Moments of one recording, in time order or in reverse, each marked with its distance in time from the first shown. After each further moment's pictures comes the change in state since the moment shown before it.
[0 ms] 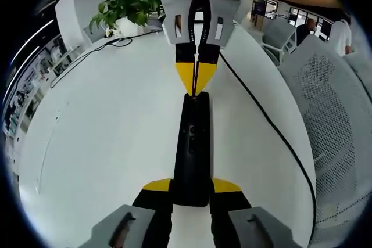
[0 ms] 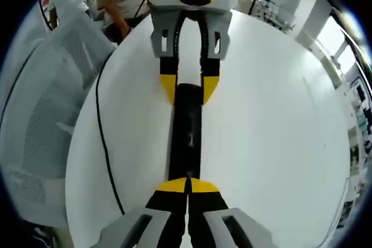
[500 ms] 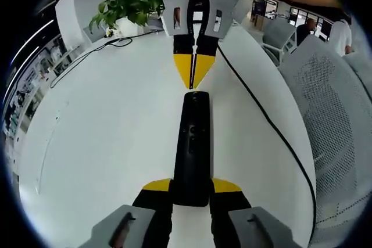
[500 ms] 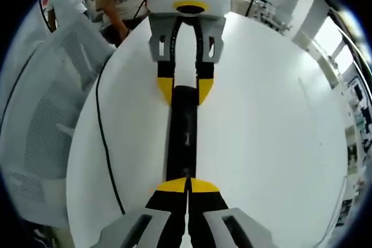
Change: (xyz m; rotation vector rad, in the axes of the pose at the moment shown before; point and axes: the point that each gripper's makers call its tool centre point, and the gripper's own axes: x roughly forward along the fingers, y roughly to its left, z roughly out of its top) left arm 0.000 0.000 0.000 -0.001 0.001 0.000; right arm -0.010 -0.005 -0.002 0.006 -0.007 -0.021
